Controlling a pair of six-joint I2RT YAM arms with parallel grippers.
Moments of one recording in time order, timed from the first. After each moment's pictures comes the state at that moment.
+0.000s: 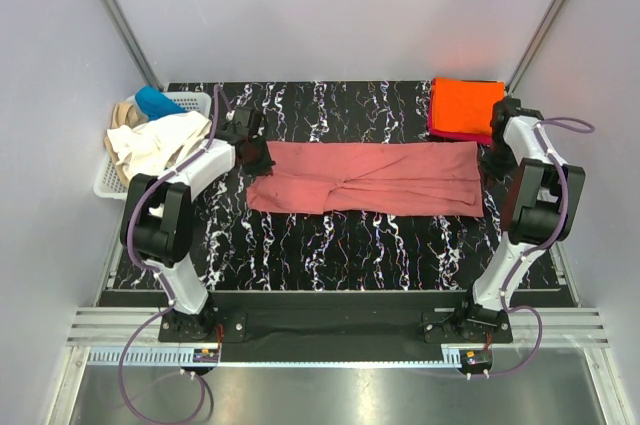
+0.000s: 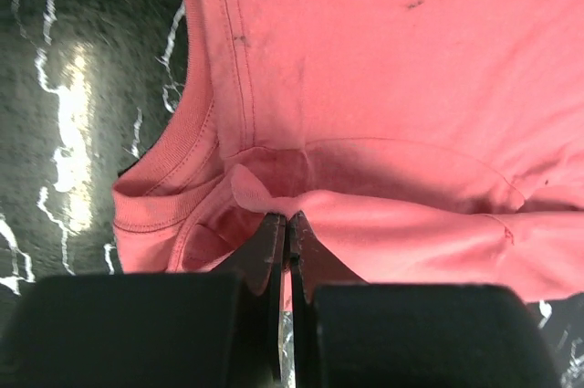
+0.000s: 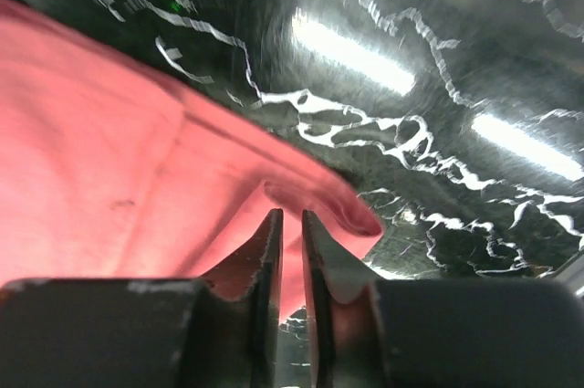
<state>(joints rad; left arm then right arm) -0.28 1.75 1.25 -0.51 0.03 -0.59 -0.21 1.91 1.49 -1.01 0.31 0.83</state>
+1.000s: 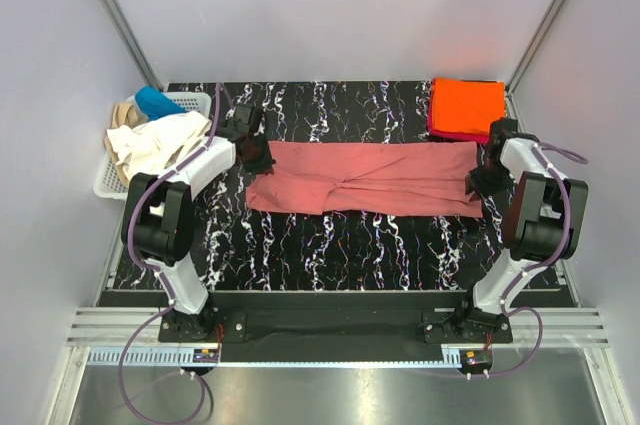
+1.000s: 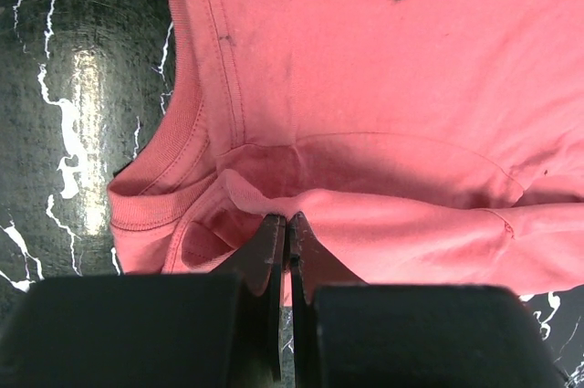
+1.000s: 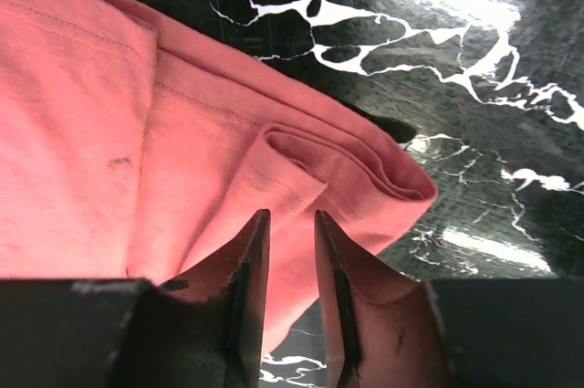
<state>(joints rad) -0.28 1.77 1.29 -0.54 0.04 -0.55 -0.21 1.77 1.23 -0.84 0.14 1.00</state>
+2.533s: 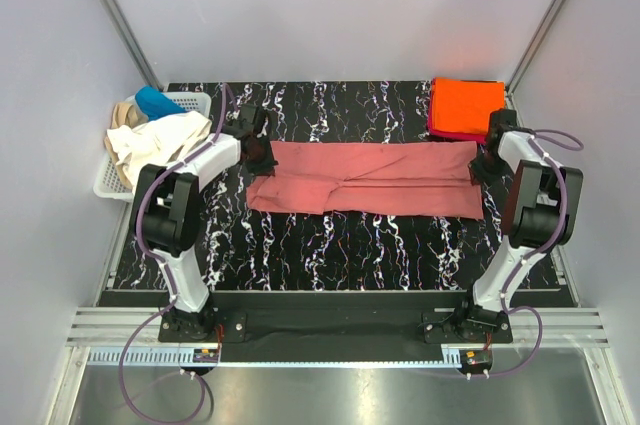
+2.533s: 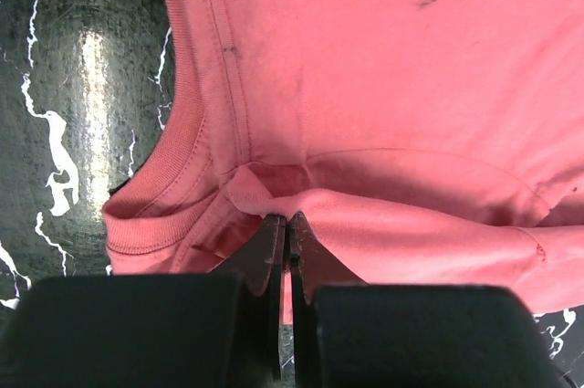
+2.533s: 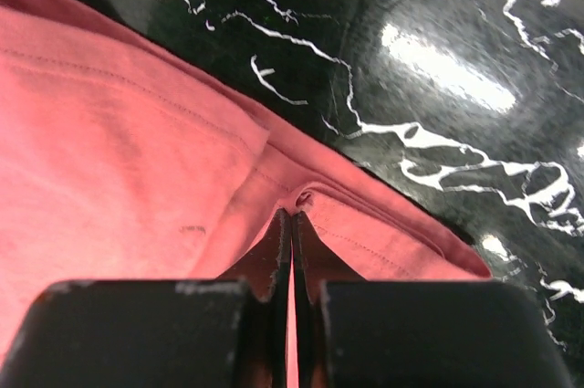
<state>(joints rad) -0.28 1.85 1.33 -0.56 0.04 -0.55 -0.21 1.87 1.31 -0.70 0.19 0.87</state>
